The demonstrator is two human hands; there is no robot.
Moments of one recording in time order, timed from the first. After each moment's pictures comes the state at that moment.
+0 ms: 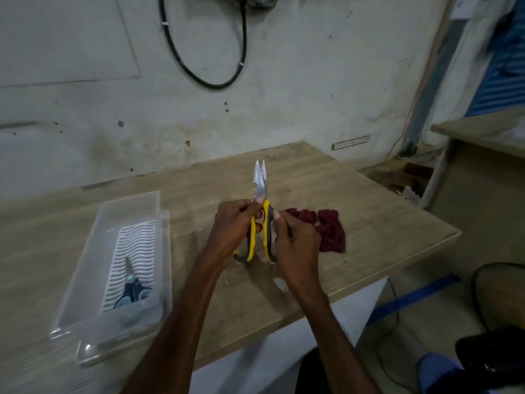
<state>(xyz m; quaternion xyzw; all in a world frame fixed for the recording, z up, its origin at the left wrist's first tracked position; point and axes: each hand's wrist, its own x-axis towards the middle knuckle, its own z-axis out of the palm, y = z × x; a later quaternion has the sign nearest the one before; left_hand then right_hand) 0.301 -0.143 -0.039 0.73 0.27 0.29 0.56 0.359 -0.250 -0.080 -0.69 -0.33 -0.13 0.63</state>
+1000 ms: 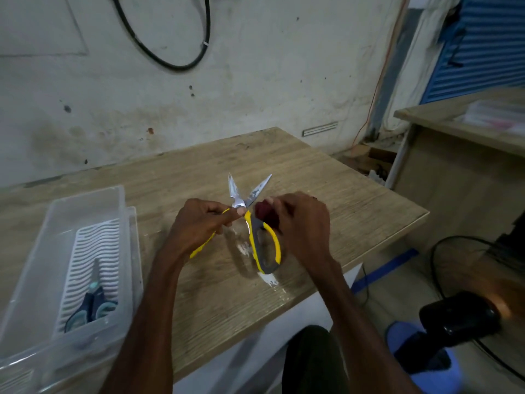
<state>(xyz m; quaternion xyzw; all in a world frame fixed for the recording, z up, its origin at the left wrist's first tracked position) 0.295 -0.108 -0.056 0.81 0.23 0.22 0.49 0.401 -0.269 -0.071 -0.83 -0.32 -0.21 0.39</state>
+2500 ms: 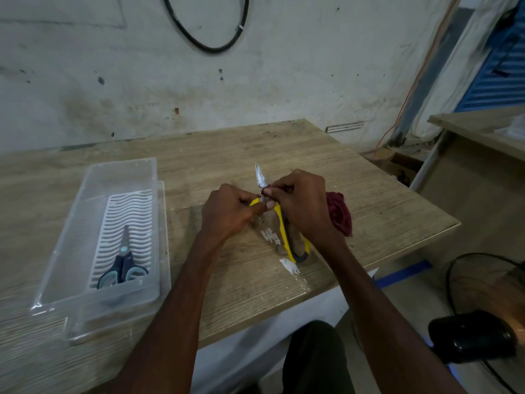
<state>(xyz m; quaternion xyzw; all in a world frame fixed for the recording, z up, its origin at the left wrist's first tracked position) 0.297 -0.111 -0.072 0.85 0.29 0.24 0.36 0.393 -0.229 -0.048 -0.78 -0.44 -0.12 0.43</state>
